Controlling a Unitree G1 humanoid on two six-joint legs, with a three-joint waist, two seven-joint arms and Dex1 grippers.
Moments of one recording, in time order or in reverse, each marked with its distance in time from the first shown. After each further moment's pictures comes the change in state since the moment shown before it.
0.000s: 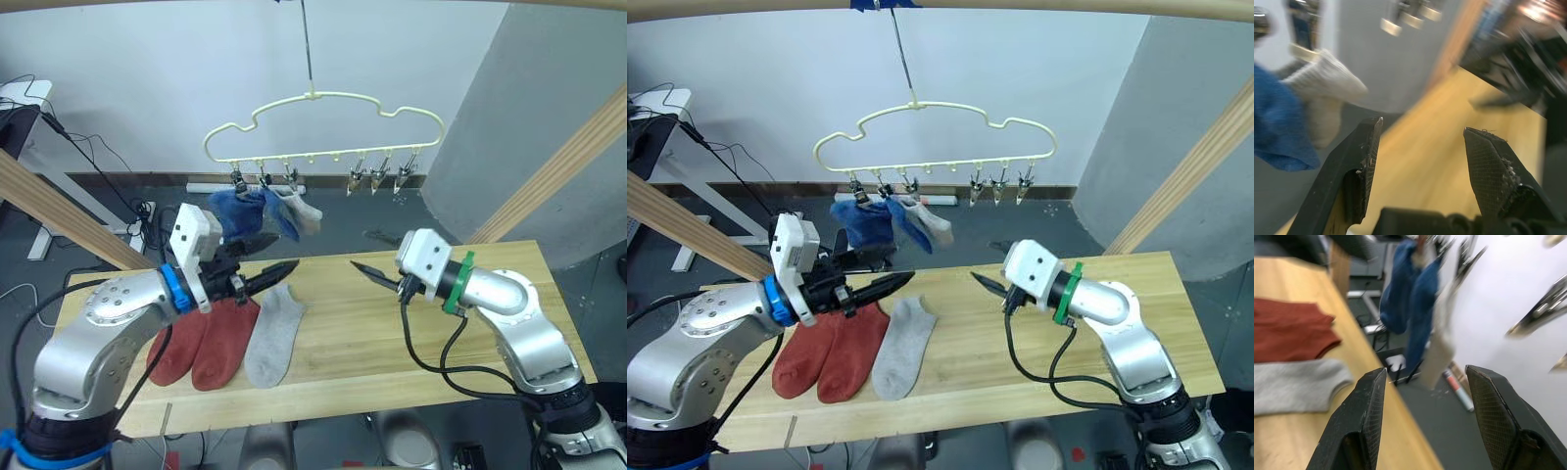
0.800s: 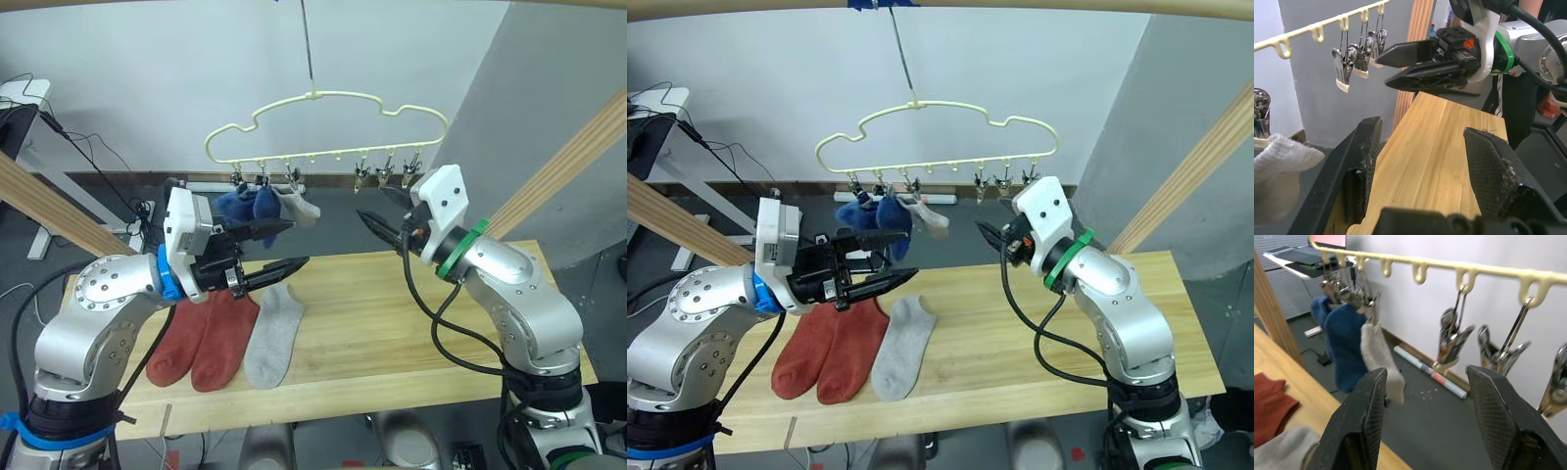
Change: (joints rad) left arm -0.110 -0.075 -0.012 0.055 0.001 -0.149 -0.097; right arm -0.197 0.184 -0.050 -0.044 0.138 0.432 -0.278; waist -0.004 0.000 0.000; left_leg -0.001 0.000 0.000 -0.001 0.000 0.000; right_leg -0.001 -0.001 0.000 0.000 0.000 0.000
